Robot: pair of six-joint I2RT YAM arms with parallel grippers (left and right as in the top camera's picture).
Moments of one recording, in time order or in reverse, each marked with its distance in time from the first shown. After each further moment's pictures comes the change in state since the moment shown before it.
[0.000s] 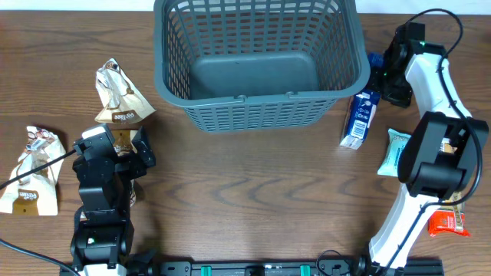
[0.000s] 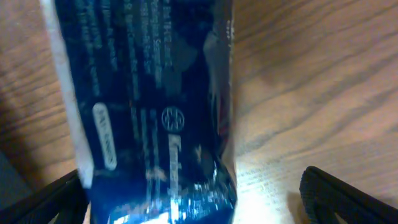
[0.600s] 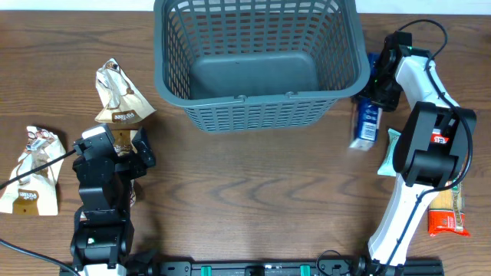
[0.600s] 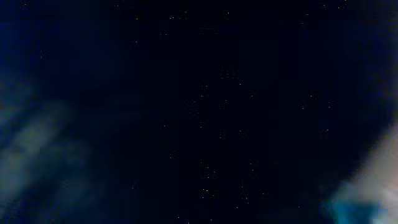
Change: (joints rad) left arm 0.000 0.000 0.000 0.000 0.000 0.000; right arm 0.008 0.101 0.009 0.014 -0.001 0.011
